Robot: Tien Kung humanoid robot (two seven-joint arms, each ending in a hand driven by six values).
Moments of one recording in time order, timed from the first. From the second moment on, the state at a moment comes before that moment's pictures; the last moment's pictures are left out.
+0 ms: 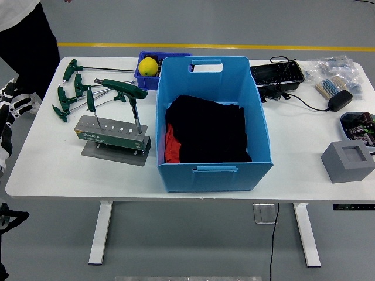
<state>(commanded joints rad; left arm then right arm) -0.02 0.05 -1.78 -1.46 1.22 0.05 -0.05 0.14 -0.14 0.25 0.19 -0.07 -0.20 -0.08</state>
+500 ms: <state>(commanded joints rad) -0.02 0.04 -1.78 -1.46 1.23 0.05 -0.05 0.14 -0.14 0.24 0.19 -0.07 -0.20 -0.08</state>
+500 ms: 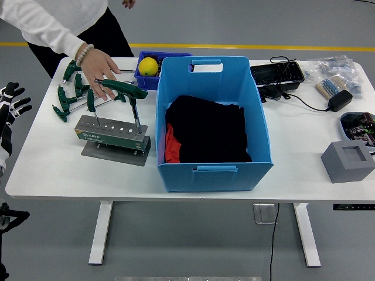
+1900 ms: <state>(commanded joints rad) -0.56 0.43 -1.05 -1.36 1.95 -0.13 -0.06 0.12 -0.13 0.31 0.19 -0.14 -0.19 -0.10</state>
